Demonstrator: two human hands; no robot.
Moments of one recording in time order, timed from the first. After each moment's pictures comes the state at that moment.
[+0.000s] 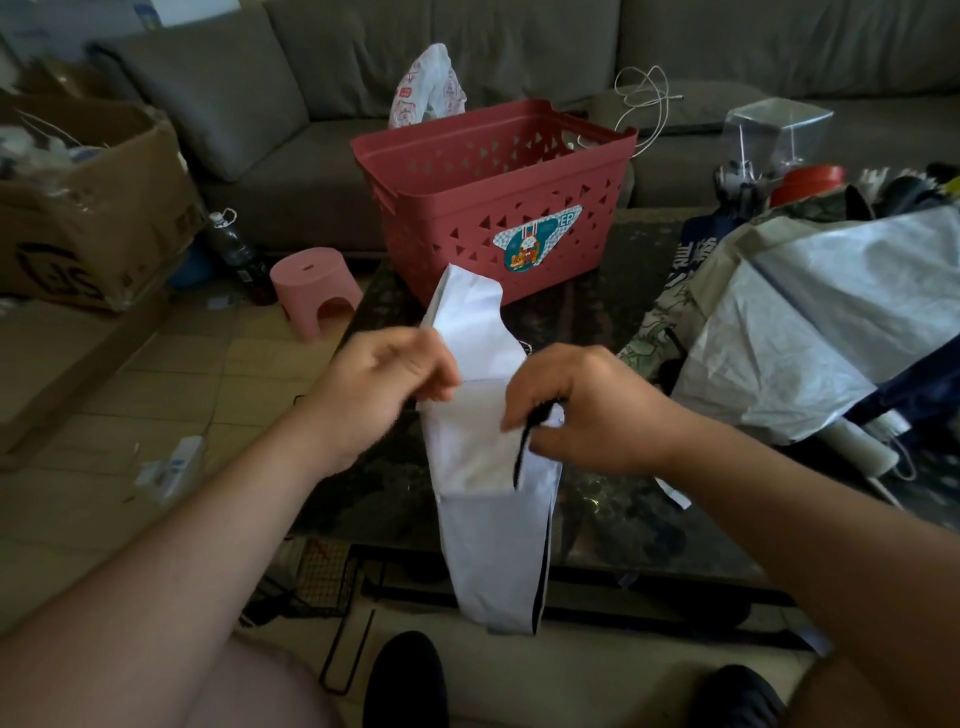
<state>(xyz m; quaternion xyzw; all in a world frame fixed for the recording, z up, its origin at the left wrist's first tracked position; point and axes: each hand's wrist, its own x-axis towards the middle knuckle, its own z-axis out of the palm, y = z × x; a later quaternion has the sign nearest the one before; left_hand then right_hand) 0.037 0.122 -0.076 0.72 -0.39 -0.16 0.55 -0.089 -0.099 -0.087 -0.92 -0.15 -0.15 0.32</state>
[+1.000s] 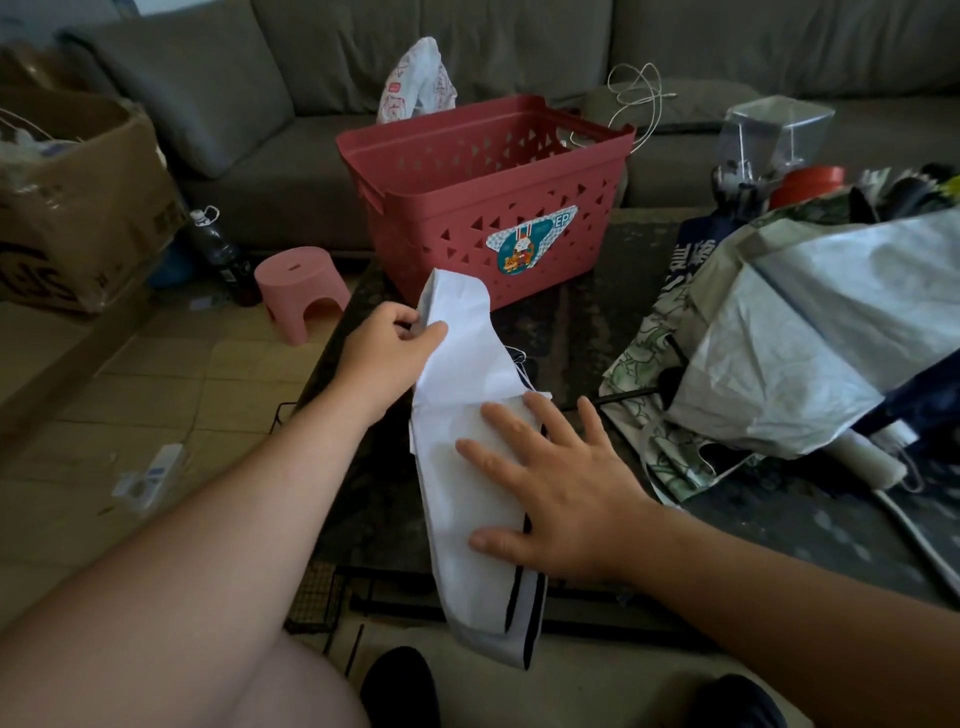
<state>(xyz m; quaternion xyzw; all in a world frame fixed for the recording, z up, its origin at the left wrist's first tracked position) 0.119 0.060 -0.127 0.88 -0.16 -0.06 0.45 -0.105 -0.065 -0.145 -1.00 -0.03 0.03 0.02</state>
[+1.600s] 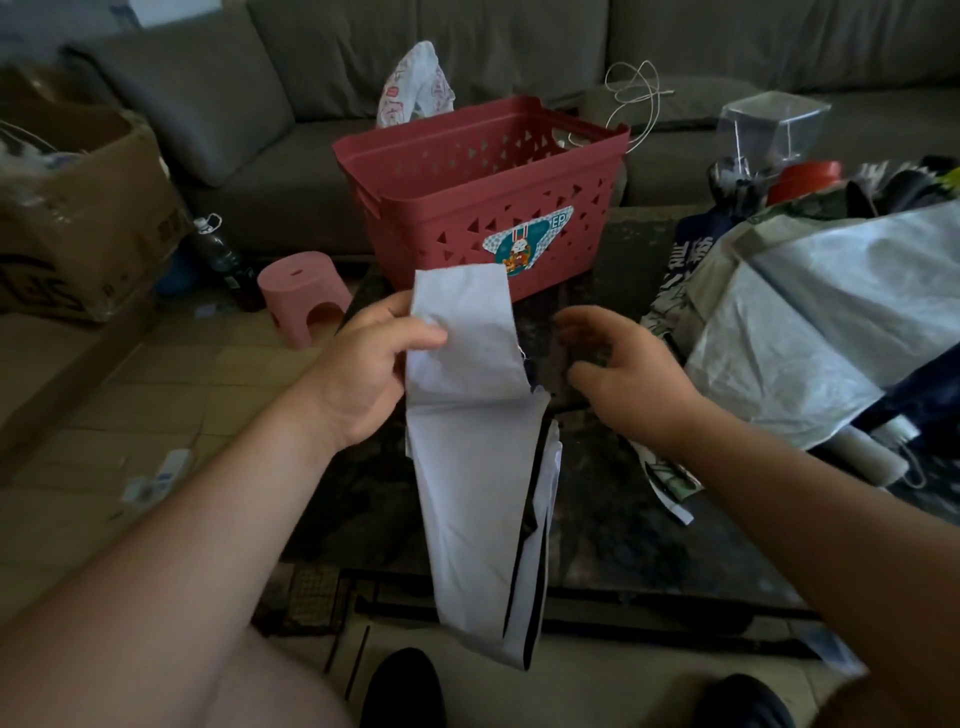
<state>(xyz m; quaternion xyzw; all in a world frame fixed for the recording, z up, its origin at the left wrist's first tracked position) 0.067 0.081 -0.068 0.61 -0.24 -0.31 0.69 -0.079 -0.131 -0.094 -0.88 0.18 -0.15 0.41</state>
